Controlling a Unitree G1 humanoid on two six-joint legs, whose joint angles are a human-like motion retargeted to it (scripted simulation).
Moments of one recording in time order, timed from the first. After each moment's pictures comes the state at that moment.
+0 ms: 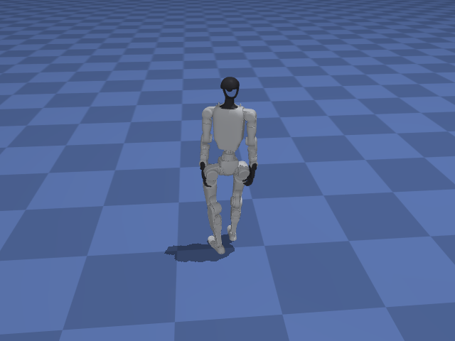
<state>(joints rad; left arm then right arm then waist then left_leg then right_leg) 0.06 0.07 0.22 1.55 0.32 0.09 -0.24 -0.03 -0.04 0.07 1.33 -0.45 0.06 0.25 -0.51 -0.05 -0.02 -0.08 -0.06 0.29 0.19 -0.35 -0.01 -0.28 -0.05 -0.17 0.17 -0.04 -0.03</state>
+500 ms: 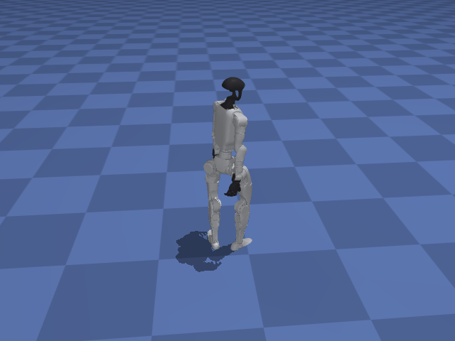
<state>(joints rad) -0.02 0.07 0.18 1.43 0.30 0.09 -0.21 0.04 -0.16 -0.22 1.57 -0.15 0.12 0.15 -0.45 0.14 -0.04 0.01 0.09 0.90 0.05 -0.42 -0.09 -0.31 -0.05 -0.25 0.25 -0.02 0.02</state>
